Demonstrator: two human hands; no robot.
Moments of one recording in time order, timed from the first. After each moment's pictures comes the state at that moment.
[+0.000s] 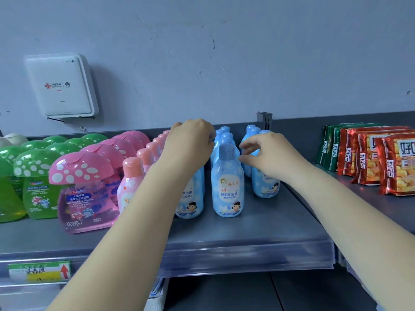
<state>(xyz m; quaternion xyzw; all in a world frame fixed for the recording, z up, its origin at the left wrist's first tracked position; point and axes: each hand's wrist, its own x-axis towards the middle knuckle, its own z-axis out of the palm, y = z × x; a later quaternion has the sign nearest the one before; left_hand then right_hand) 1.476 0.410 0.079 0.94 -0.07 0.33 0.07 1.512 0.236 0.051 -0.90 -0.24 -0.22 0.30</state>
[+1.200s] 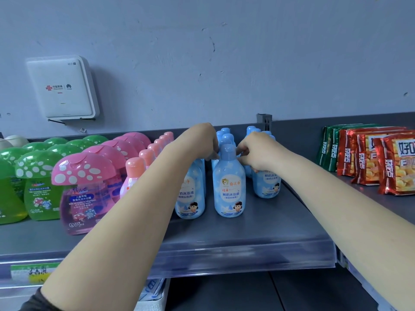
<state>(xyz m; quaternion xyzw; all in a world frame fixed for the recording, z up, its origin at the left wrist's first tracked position) 1.503 0.404 0.099 0.99 -0.05 0.10 0.08 1.528 0.258 0.062 -0.95 -0.21 -0.11 0.20</state>
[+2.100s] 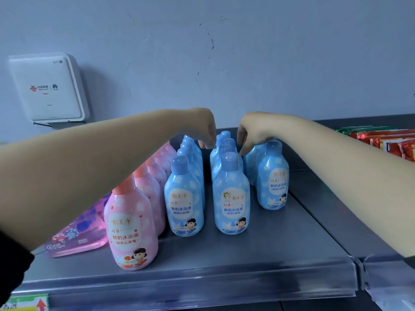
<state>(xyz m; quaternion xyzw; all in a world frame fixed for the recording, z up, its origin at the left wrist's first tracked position) 1.571 0.426 0.135 0.99 -0.14 0.05 0.01 1.576 0.264 0.122 -0.98 -0.20 -0.06 0.00</state>
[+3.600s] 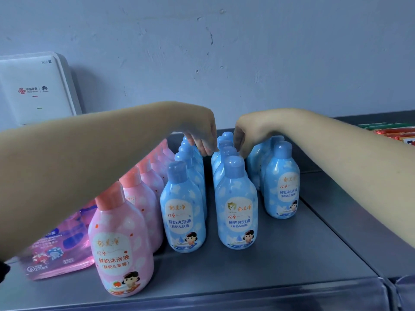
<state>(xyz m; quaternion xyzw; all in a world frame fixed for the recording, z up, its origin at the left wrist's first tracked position) 1.583 0.425 0.140 0.99 -0.11 -0.04 0.06 1.599 0.273 0.123 -0.97 -0.25 0.00 0.00</state>
